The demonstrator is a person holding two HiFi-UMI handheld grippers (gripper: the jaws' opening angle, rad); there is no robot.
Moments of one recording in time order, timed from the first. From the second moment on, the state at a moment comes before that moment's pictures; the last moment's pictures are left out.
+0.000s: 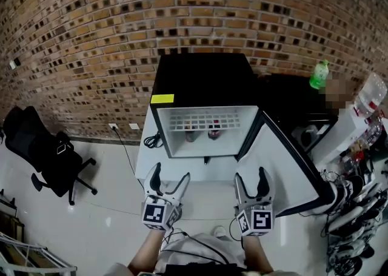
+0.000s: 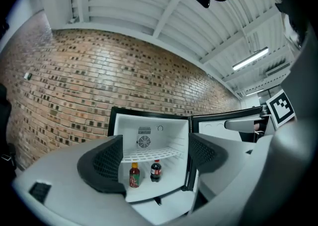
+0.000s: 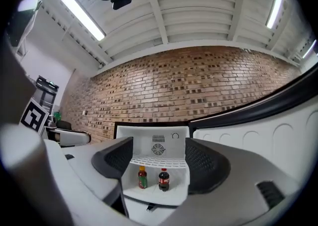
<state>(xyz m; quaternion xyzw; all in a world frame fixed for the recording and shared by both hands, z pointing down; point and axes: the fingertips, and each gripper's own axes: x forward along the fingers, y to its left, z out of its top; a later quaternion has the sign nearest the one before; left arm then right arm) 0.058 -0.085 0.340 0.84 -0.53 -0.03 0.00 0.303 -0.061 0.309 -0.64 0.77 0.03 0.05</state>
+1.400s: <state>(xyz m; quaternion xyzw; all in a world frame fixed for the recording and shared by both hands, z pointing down) 0.051 -0.105 0.355 0.86 -0.51 -0.02 0.01 0.254 -0.105 0.377 -0.57 0.82 -0.06 0.03</state>
